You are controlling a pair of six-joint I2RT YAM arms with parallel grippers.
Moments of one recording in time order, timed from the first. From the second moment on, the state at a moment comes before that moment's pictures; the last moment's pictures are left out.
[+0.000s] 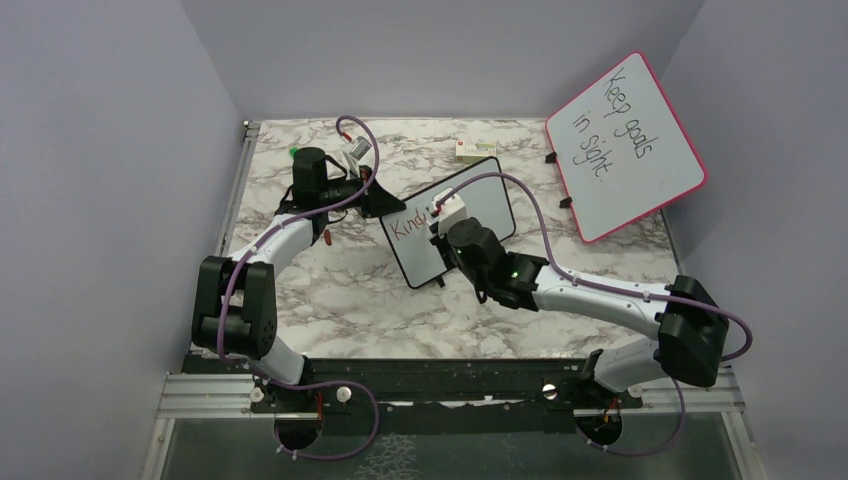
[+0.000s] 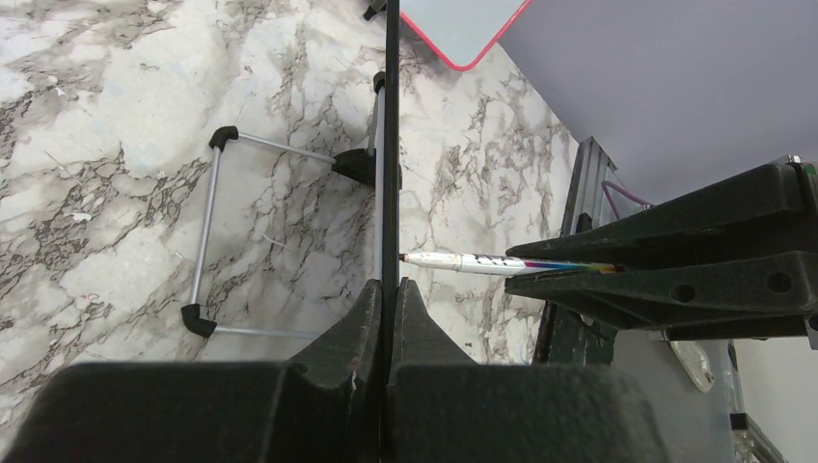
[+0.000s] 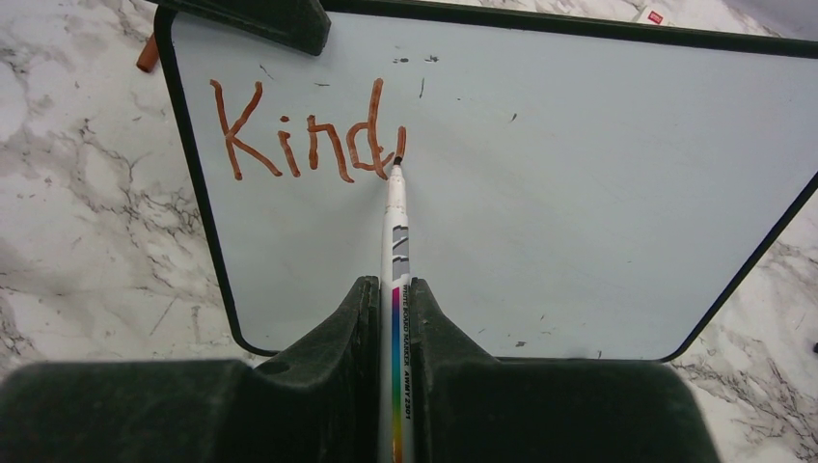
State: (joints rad) left arm -0.16 1.56 0.96 0.26 1.07 -0.35; right arm 1.02 1.42 0.95 0.05 0.50 0.05
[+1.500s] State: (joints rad) left arm -0.16 1.56 0.96 0.26 1.07 -0.35; right arm 1.01 1.41 0.95 0.07 0.49 0.02
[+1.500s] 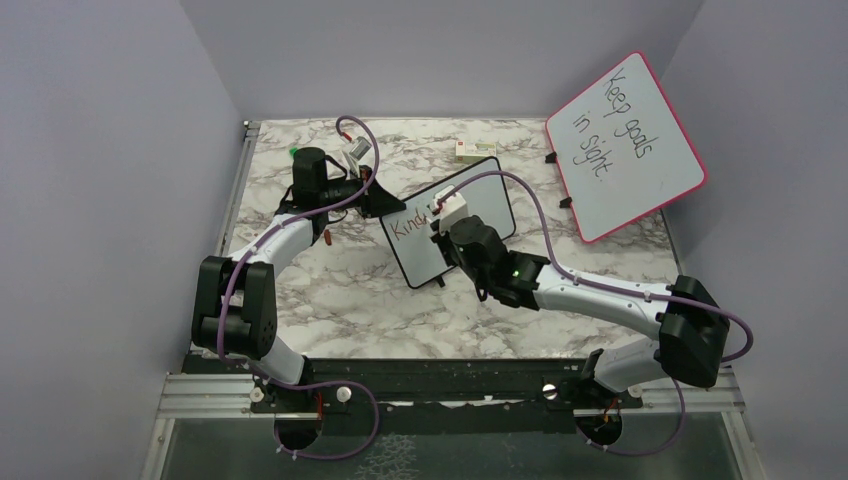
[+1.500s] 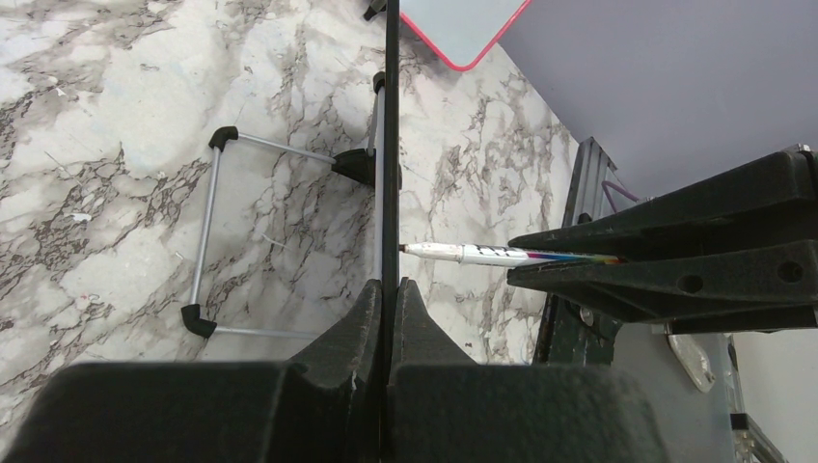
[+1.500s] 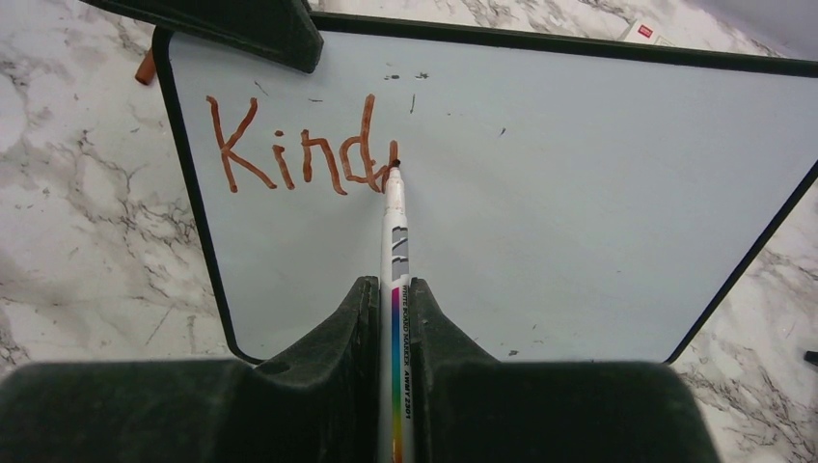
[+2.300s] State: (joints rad) left arm -0.16 1.56 0.96 0.26 1.07 -0.35; right arm 1.00 1.41 0.95 0.09 0.51 0.04
